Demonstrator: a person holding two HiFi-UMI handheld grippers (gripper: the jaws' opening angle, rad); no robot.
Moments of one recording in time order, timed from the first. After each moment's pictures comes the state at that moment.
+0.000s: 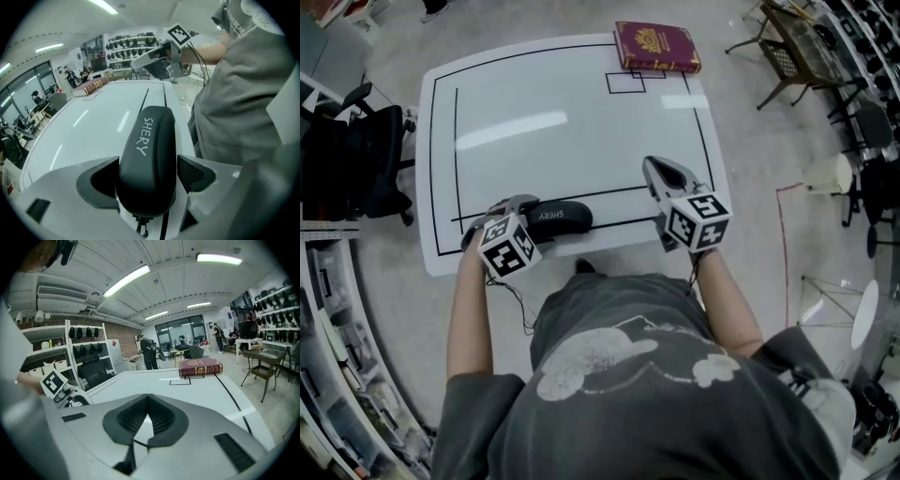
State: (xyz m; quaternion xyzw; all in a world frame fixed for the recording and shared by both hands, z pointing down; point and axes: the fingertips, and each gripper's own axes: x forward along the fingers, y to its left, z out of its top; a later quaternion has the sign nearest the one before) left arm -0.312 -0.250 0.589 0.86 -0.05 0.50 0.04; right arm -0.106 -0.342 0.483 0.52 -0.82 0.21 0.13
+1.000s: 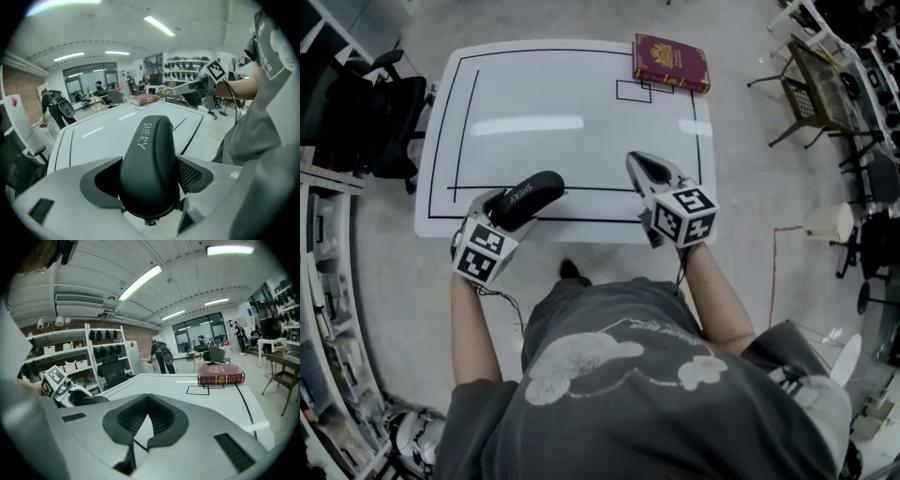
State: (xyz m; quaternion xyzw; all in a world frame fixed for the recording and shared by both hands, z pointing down) left arm -0.329 -0.254 0.527 0.84 -0.36 0.37 0.15; right arm -0.123 -0.347 0.458 0.41 -0.88 0.19 0.12
